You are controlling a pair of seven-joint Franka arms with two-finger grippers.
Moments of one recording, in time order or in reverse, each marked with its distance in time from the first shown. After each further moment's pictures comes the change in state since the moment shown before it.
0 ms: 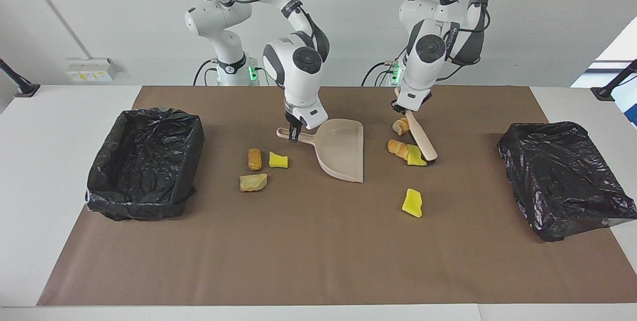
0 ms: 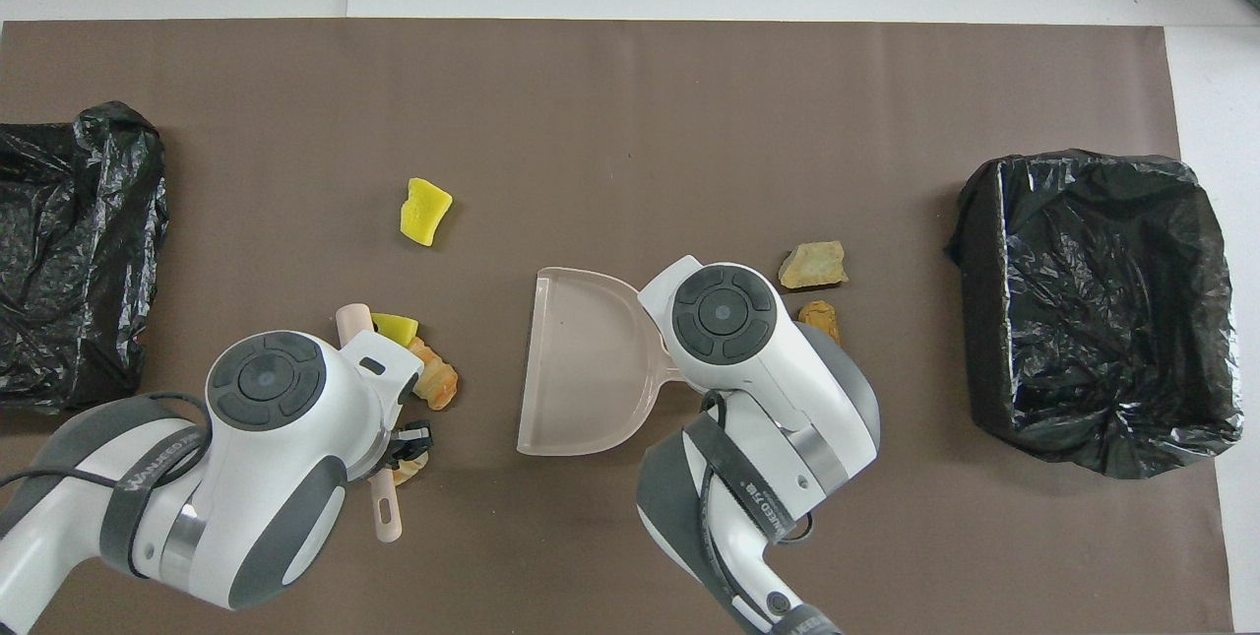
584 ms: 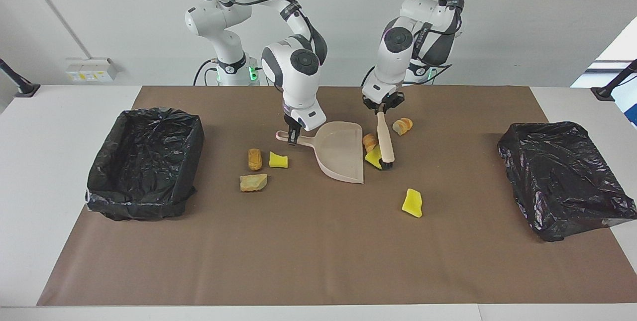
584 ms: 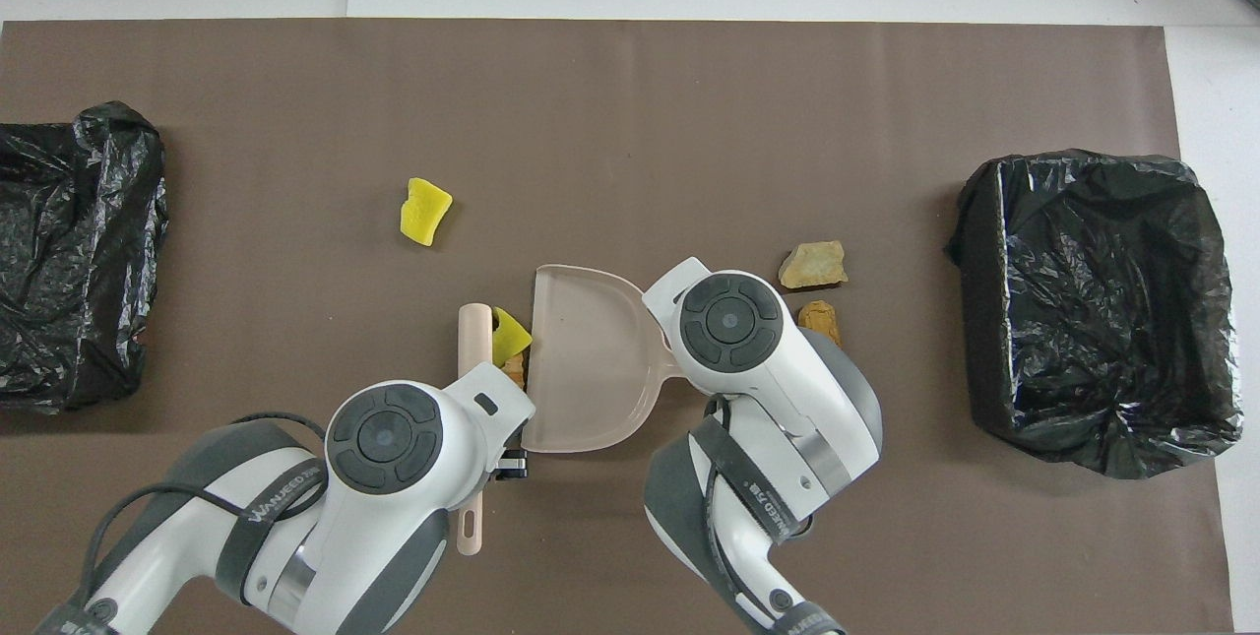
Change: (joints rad) left arm -0.185 0.027 -0.019 0.028 -0.096 0.102 0.065; right arm -0.003 -0.003 -0.004 -0.034 -0.013 0.059 0.000
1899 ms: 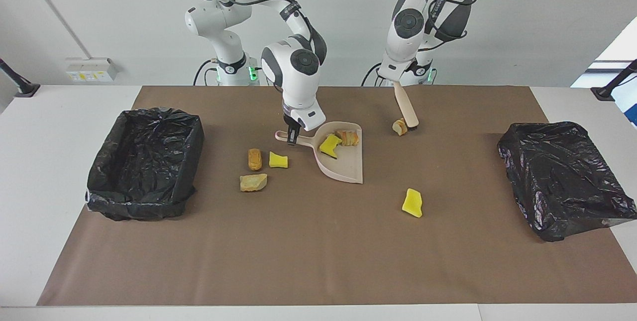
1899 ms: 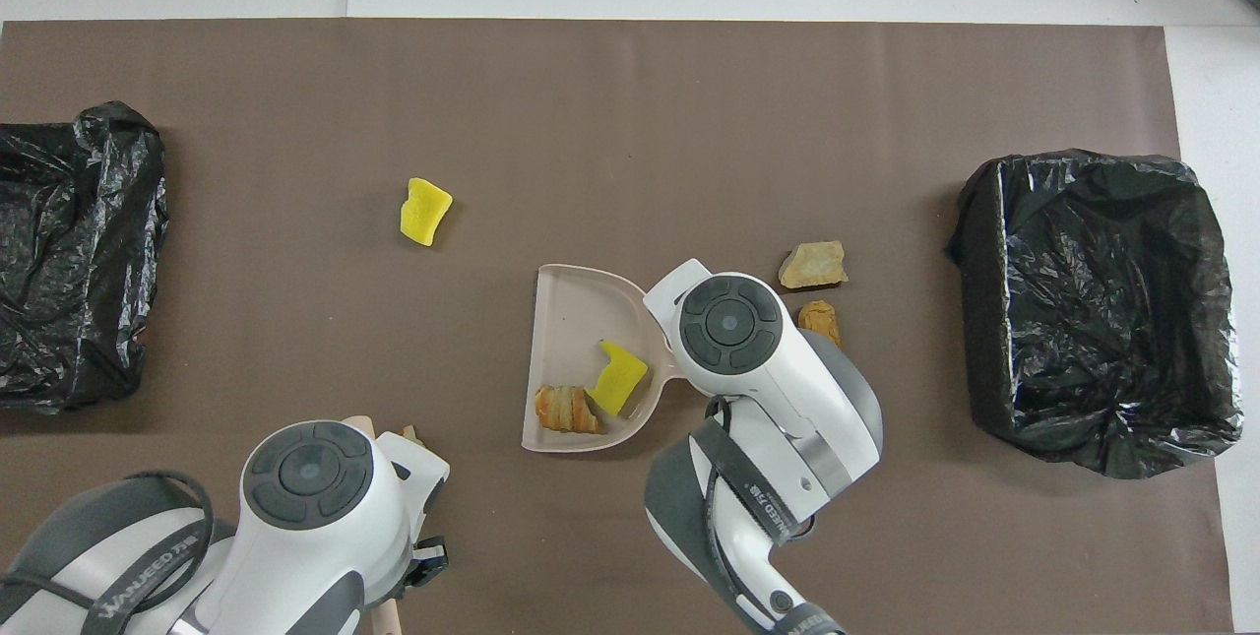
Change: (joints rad) left arm 0.023 -0.231 0.037 -0.092 0.014 -0.466 -0.299; right arm 0.000 -0.002 0.001 -0.006 -0.006 0.000 0.000
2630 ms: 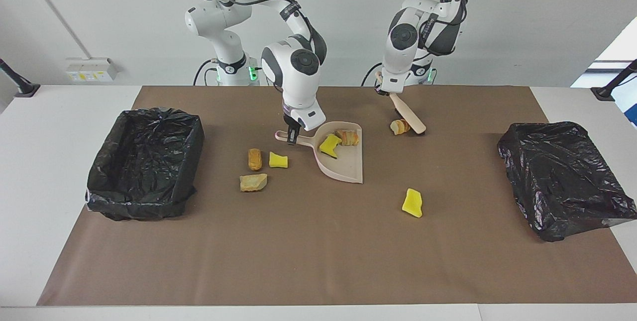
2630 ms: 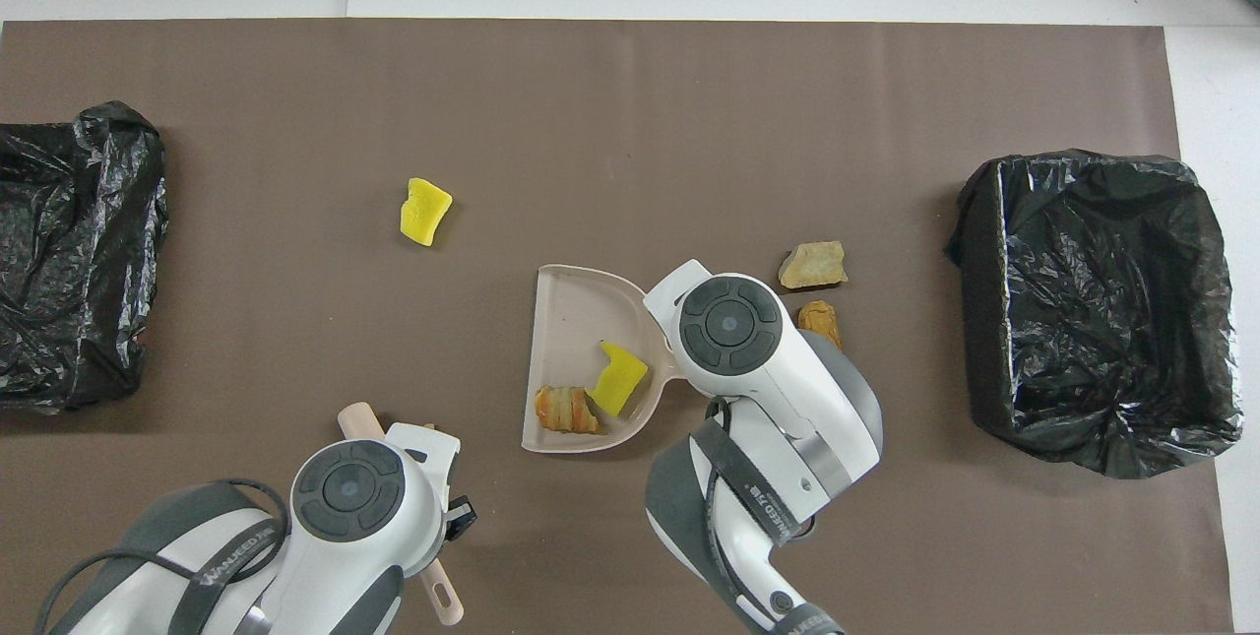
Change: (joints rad) left arm -0.002 0.116 -0.022 -0.081 -0.008 0.353 -0.192; right arm 0.000 0.000 0.000 -0.002 0.000 0.000 0.000
